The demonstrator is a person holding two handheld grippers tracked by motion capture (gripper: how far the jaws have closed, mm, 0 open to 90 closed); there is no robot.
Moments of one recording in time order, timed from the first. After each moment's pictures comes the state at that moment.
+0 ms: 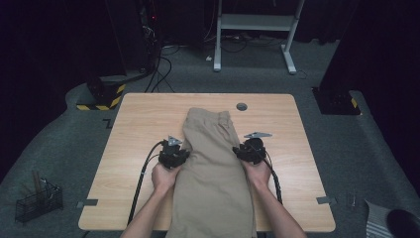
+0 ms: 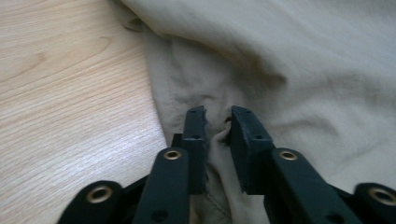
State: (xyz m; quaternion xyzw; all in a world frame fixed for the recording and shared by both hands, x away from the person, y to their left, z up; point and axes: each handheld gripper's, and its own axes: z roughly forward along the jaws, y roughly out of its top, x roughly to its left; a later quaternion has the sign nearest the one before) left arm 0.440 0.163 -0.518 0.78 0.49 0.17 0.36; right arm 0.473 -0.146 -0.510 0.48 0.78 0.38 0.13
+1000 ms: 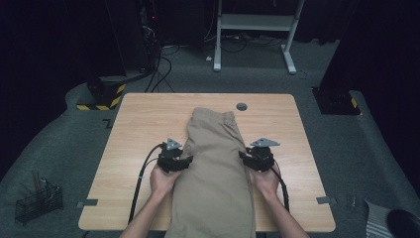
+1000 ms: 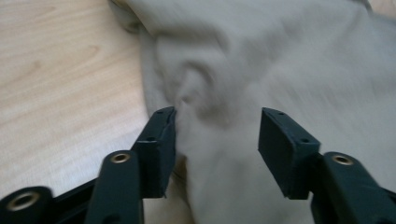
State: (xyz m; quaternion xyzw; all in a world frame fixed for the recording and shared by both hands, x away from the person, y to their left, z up) left arm 0.413 0.161 -0.505 0.78 0.47 0.17 0.37; right arm 0.431 -0.163 -0.493 0.44 0.79 0.39 0.18
